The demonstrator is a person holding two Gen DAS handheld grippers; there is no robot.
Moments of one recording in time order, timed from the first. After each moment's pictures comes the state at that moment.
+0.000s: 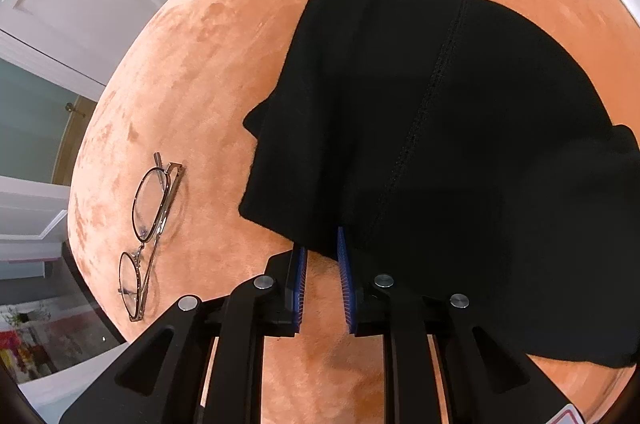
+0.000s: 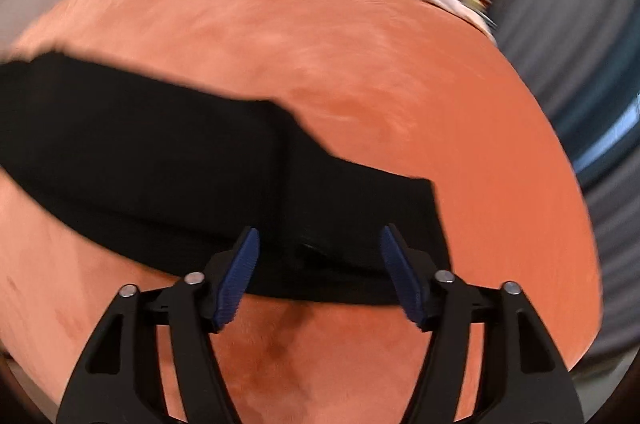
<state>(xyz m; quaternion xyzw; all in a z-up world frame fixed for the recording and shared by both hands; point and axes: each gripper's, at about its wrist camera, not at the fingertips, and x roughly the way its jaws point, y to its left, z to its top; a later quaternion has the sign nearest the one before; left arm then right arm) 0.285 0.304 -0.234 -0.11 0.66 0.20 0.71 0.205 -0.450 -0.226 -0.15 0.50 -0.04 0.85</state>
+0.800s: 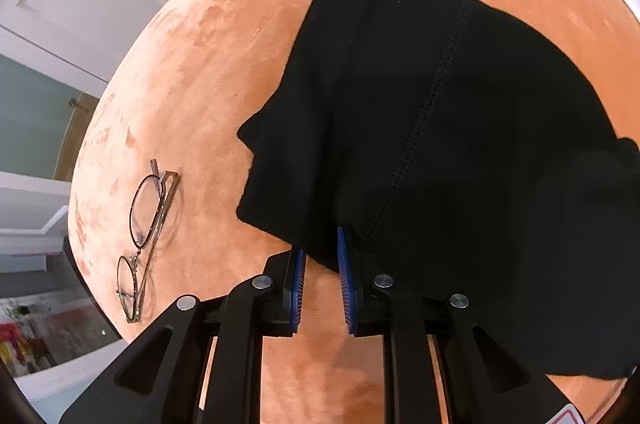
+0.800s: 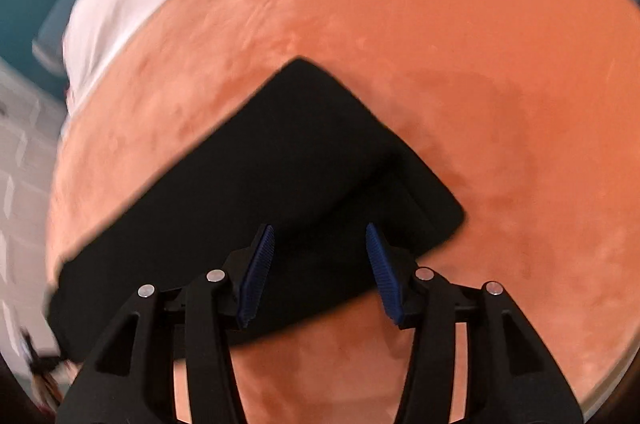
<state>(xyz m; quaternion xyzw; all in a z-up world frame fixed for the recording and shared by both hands) 0.274 0.286 -0.238 -0.11 0.66 0.21 0.71 0.216 -0.571 -0.254 0.35 0.46 -0.15 0.80</state>
